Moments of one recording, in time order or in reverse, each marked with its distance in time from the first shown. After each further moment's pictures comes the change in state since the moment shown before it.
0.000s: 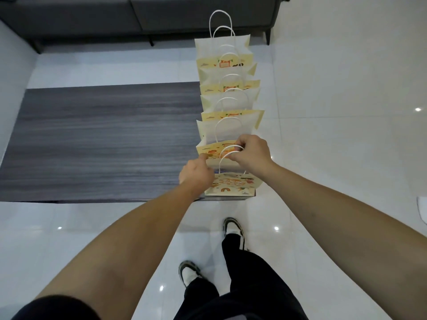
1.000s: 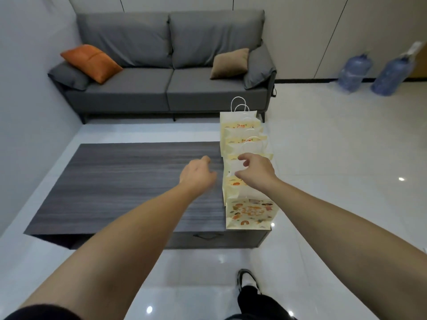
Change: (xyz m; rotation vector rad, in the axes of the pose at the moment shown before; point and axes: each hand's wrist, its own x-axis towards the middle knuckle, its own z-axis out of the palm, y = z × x) left_hand -0.108 -0.074 -0.139 -0.030 0.275 0.245; right_hand -0.125 -0.111 0.005 -0.070 0.170 -0.146
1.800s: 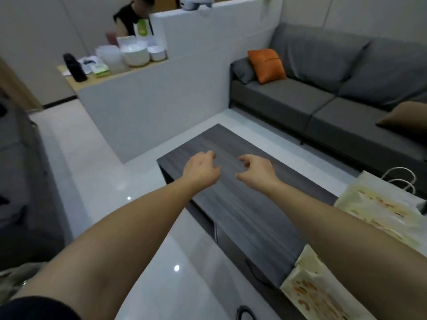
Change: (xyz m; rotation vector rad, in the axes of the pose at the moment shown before) left_hand -0.074 -0.158 -0.106 -0.065 0.383 -0.665; right_hand 0.046 -0.212 0.131 -0.152 -0.523 -0.697
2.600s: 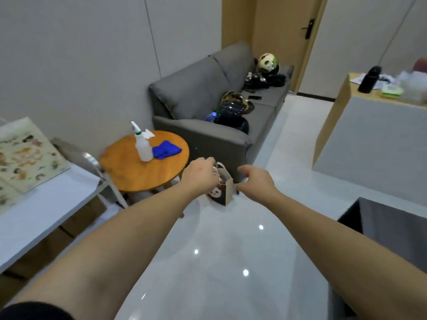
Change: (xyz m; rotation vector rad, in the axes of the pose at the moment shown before) left_hand -0.444 -0.303 -0.102 -0.057 0.473 -1.092; right_hand -0.264 -0.341 0.282 -0.182 -0.714 -0.973
